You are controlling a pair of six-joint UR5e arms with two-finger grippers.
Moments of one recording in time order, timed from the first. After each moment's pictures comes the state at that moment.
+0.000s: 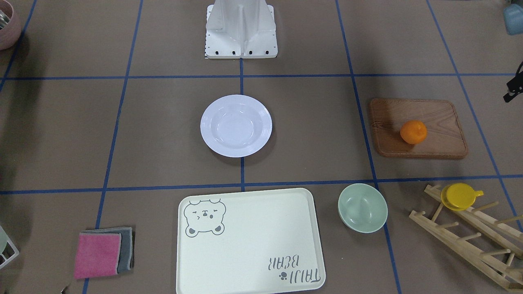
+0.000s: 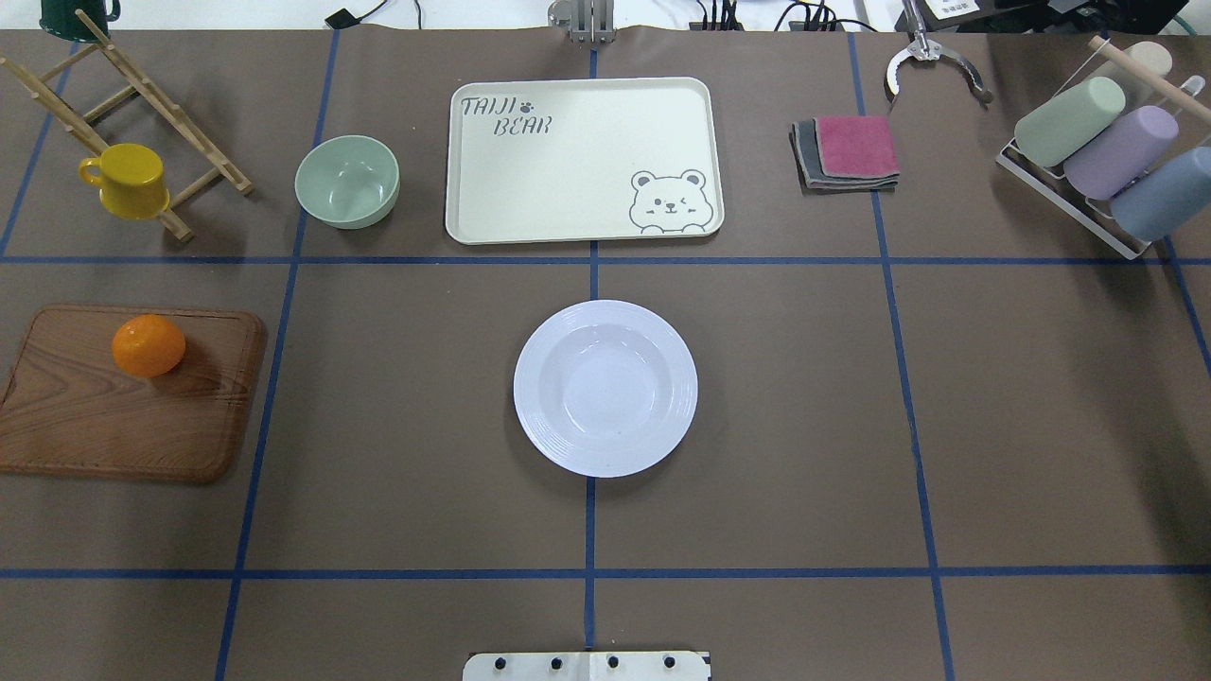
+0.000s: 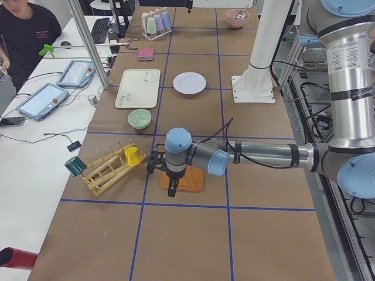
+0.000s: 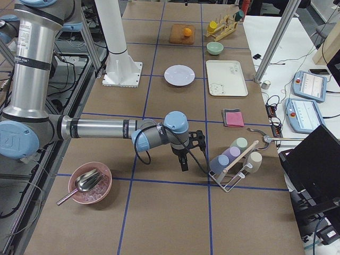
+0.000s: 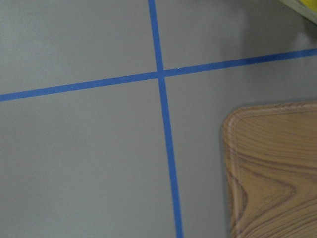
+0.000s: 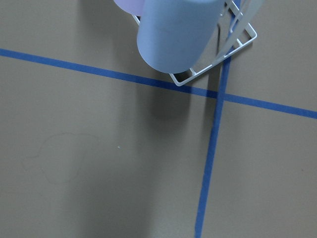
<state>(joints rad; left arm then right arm) -1.33 -1.41 -1.81 -1.87 -2.30 -0.34 1.39 -1.77 1.77 -1.21 2.33 0.16</state>
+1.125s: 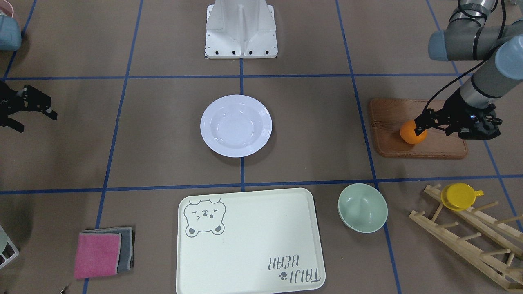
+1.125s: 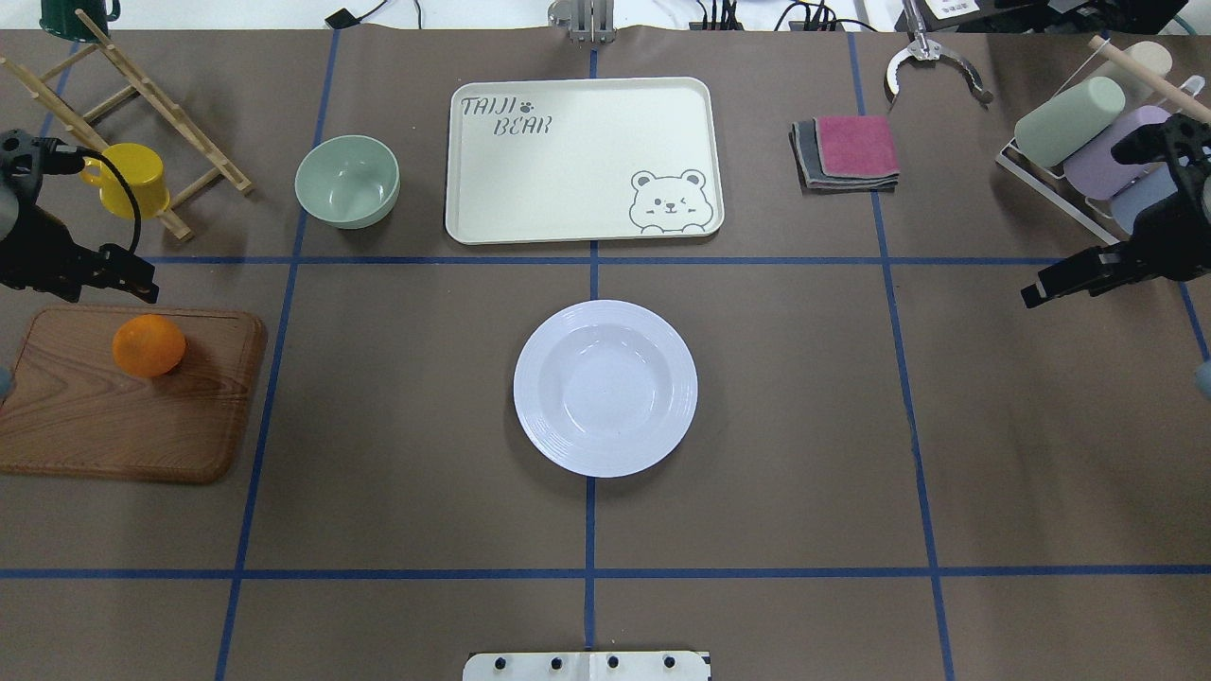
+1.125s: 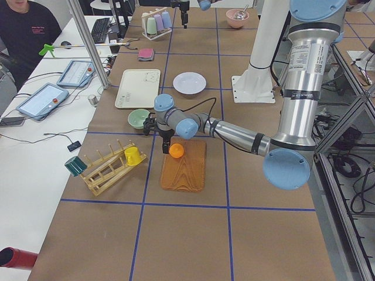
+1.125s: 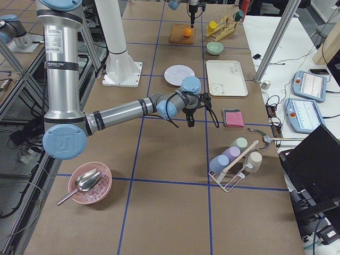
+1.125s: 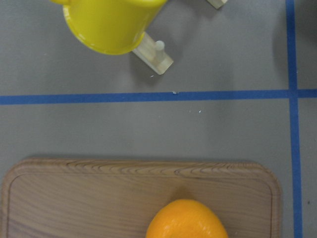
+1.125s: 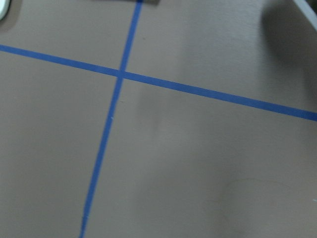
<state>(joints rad) -1.03 -1.67 -1.71 -1.87 -2.22 -0.73 1.09 -1.56 1.86 -1.21 2.39 0.57</state>
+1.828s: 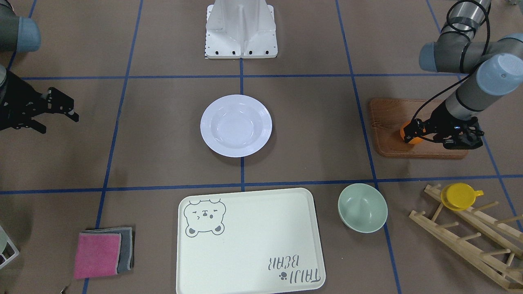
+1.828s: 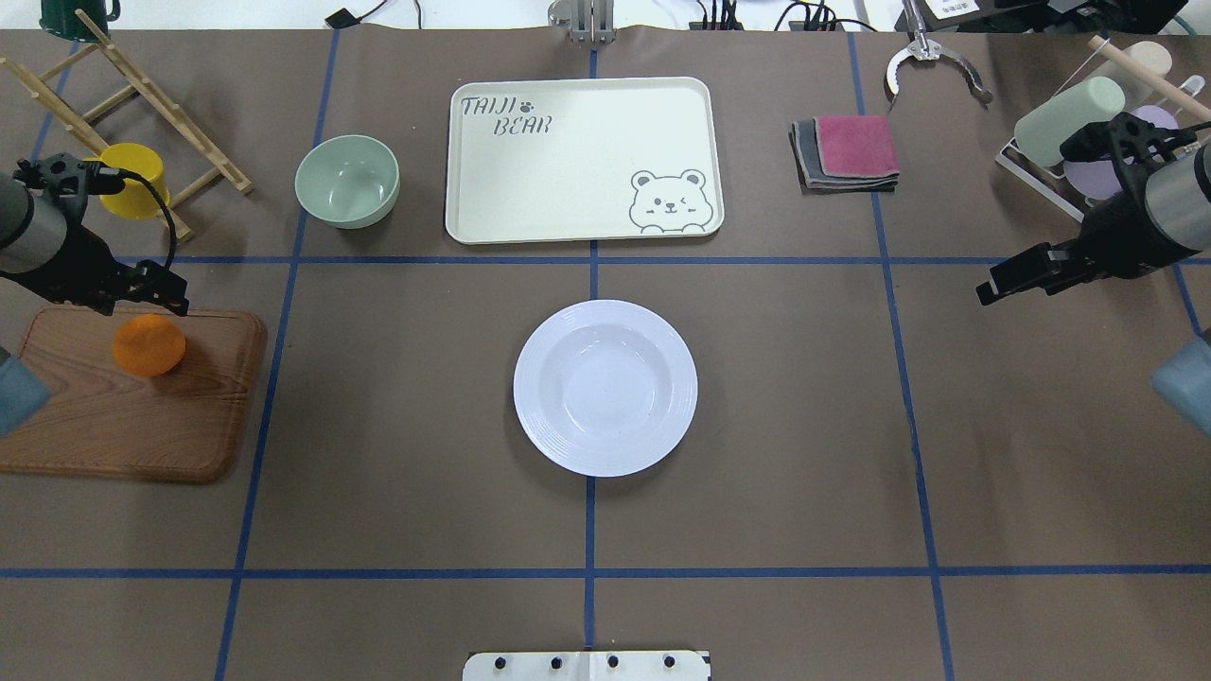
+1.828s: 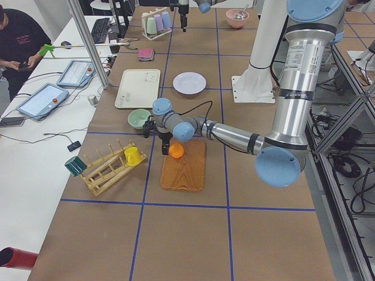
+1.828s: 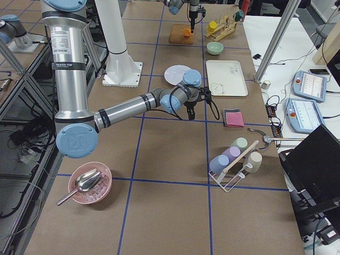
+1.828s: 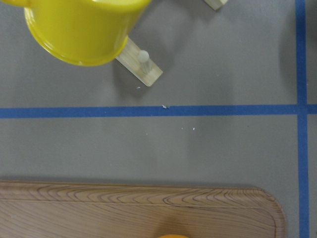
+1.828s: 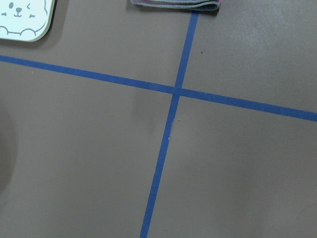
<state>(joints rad) -0.96 -1.68 -1.63 -1.97 -2.19 -0.79 1.05 -1.52 1.86 -1.21 2.36 0.63</state>
